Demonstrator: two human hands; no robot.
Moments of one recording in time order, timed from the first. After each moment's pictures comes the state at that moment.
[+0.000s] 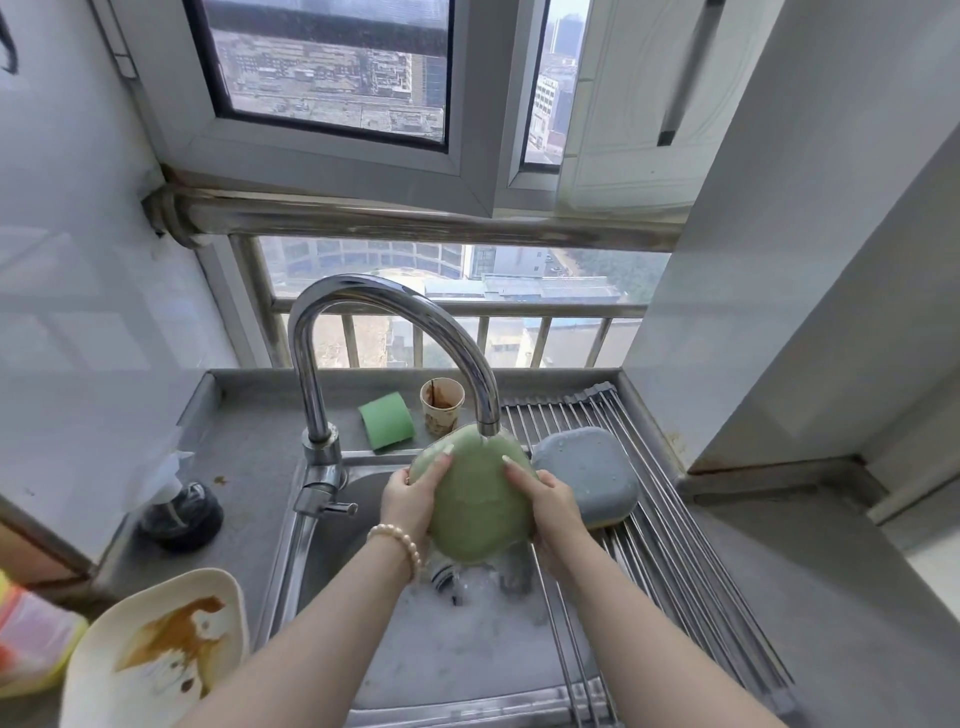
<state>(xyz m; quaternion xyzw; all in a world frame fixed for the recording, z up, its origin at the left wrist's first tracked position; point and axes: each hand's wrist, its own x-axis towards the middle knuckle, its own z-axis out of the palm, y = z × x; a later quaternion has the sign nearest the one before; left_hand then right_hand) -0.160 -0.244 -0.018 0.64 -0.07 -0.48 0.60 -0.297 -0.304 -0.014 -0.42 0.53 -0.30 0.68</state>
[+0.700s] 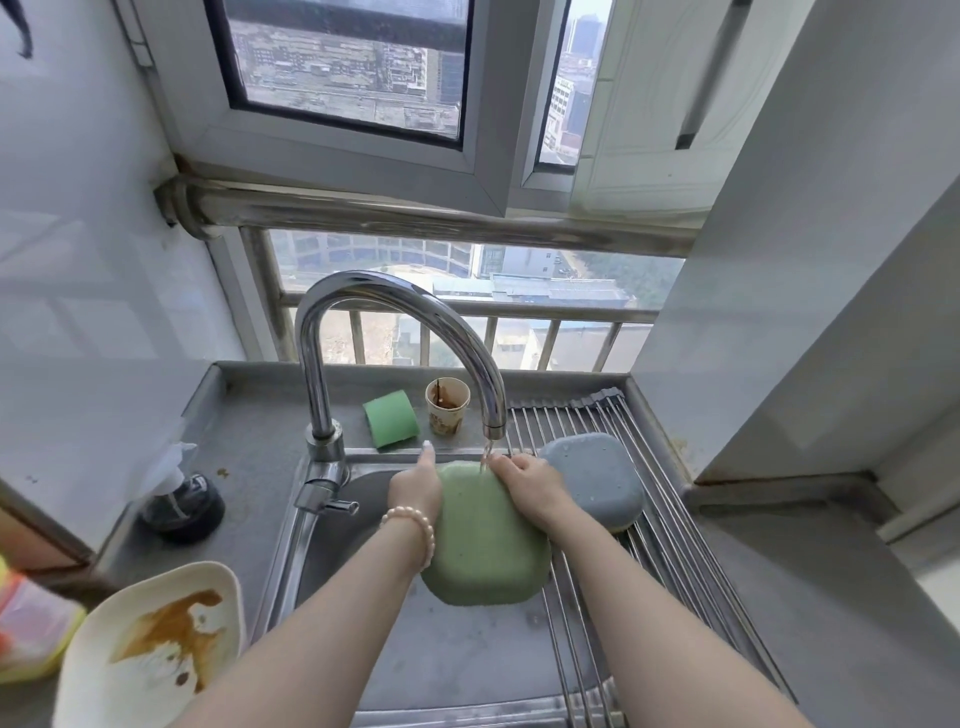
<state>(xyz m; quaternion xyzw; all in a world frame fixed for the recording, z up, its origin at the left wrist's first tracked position) -0.160 -0.260 -0.004 0.77 -0.06 -0.42 0.48 -0.279 -0.332 0.004 -0.73 0.54 -0.08 0.42</state>
